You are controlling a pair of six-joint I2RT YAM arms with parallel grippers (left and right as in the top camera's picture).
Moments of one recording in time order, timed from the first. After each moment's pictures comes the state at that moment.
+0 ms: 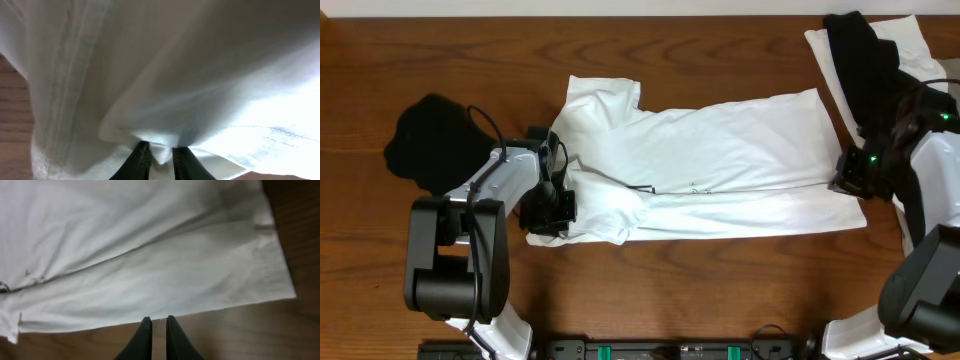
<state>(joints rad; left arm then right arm) -0.10 1.84 1.01 -0.98 0.15 -0.18 -0.32 1.72 1.28 -1.12 -0.28 0.03</state>
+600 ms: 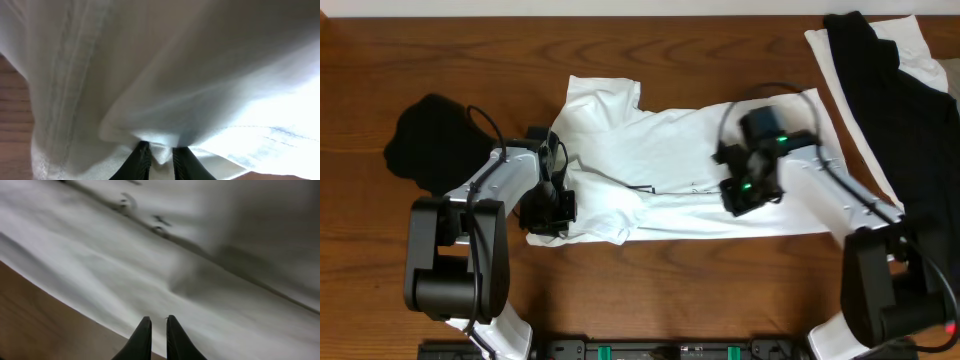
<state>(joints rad) -0.10 1.84 1.01 -0.97 0.15 -0.18 0.32 1.74 1.09 -0.86 -0.22 -0.12</state>
